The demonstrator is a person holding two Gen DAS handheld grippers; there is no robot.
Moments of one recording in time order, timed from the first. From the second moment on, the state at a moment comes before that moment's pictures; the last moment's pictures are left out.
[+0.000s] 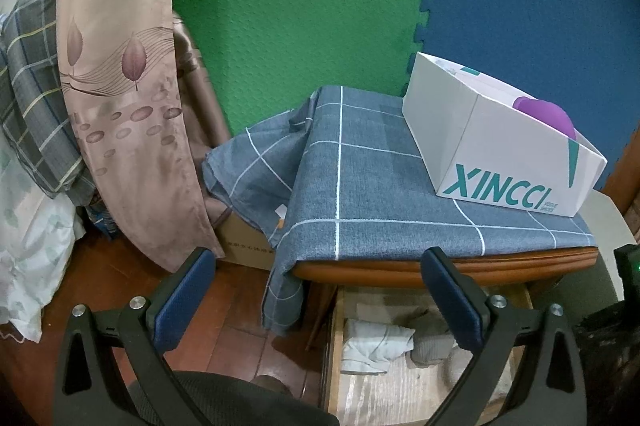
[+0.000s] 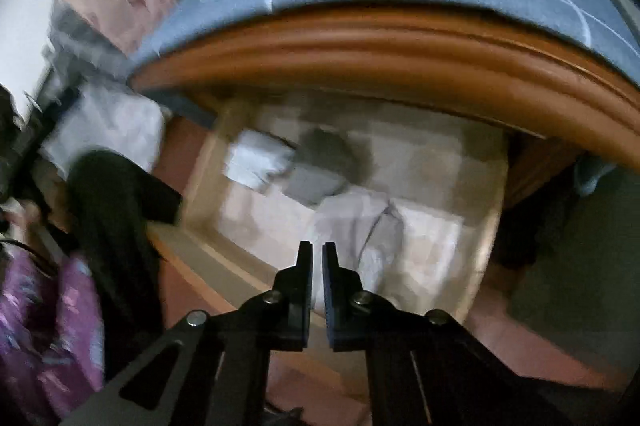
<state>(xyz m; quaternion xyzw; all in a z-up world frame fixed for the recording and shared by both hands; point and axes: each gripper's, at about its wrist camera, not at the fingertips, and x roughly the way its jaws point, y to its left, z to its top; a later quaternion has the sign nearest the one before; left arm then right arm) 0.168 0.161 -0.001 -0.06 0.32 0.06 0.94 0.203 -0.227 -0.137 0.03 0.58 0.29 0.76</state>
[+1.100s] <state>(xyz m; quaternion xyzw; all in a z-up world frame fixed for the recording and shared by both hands) 0.163 0.184 0.001 -0.15 0.30 0.03 0.94 0.232 -0.144 -0.260 -0.15 0.69 0.22 0.67</state>
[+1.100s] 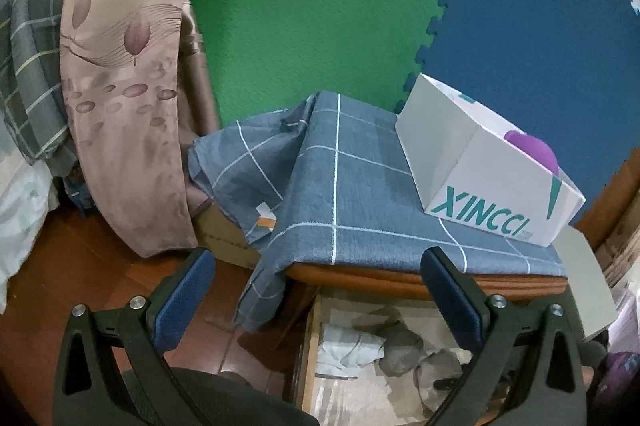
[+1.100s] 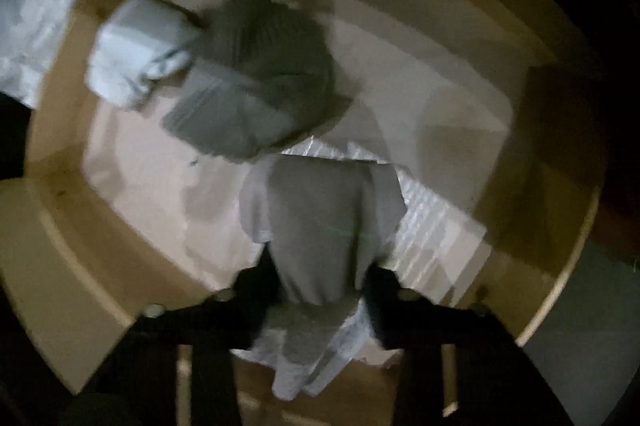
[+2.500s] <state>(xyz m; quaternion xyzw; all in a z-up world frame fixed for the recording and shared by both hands) 0.160 0.171 0.002 -0.11 0.30 0.04 0.95 0.371 -0.202 0.131 0.07 0.38 0.27 0.88</state>
